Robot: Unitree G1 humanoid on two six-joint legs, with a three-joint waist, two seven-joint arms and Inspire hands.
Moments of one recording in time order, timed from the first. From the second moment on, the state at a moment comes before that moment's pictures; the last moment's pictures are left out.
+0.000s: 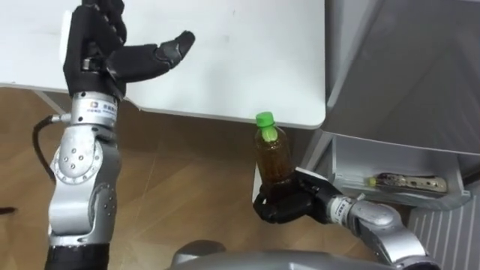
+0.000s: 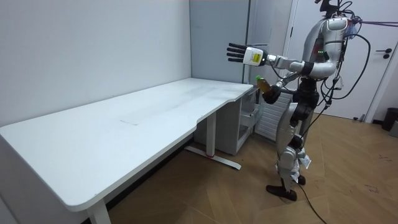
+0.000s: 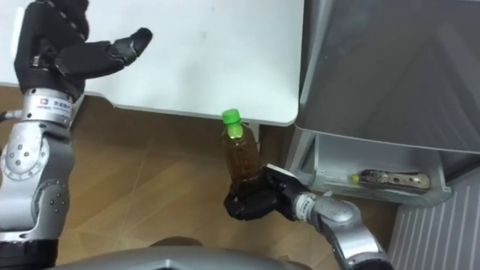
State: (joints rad) left arm 0.13 0.21 0.12 -0.20 -0.33 -0.02 0.06; right arm 0.18 -0.28 0.25 0.42 0.07 0.09 0.59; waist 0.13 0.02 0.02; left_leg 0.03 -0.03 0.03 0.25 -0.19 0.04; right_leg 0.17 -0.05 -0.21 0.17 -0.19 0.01
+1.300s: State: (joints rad) left arm 0.25 0.20 0.06 0.75 -0.49 -0.02 0.29; right arm 0.21 -0.27 0.22 0.51 0.11 0.16 0.50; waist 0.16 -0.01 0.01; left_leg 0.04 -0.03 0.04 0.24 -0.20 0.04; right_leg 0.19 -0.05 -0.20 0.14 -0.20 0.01
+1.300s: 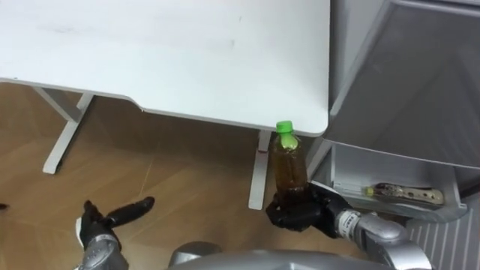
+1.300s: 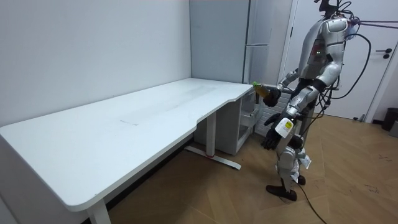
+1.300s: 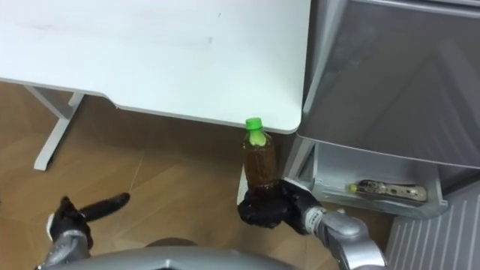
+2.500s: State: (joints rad) left arm 0.23 0.20 -0.04 0.96 -0.14 0.04 0.12; right arm 0.20 -0.26 0.20 0.70 0.58 0.14 0.23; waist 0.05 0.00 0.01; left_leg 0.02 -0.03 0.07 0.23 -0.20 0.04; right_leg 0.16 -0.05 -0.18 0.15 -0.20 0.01
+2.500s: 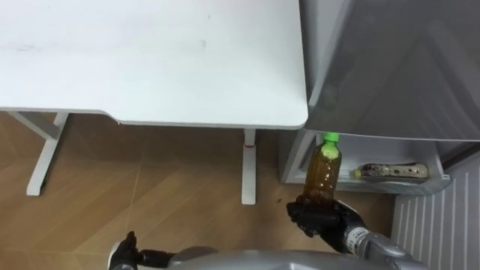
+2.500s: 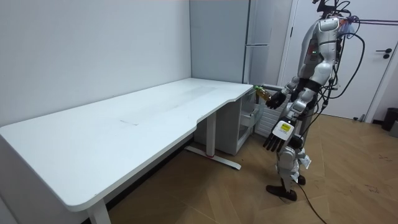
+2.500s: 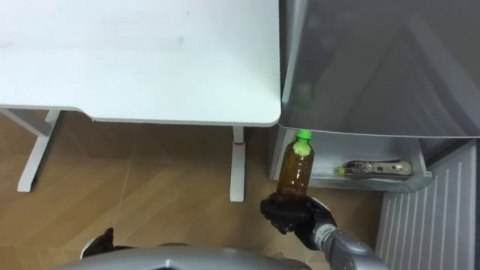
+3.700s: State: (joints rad) left arm 0.31 0.19 -0.04 0.99 0.02 0.06 0.12; right arm 0.19 -0.23 0.11 0.81 1.57 0.05 0.12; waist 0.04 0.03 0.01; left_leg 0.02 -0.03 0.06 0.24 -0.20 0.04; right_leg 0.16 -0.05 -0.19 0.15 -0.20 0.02
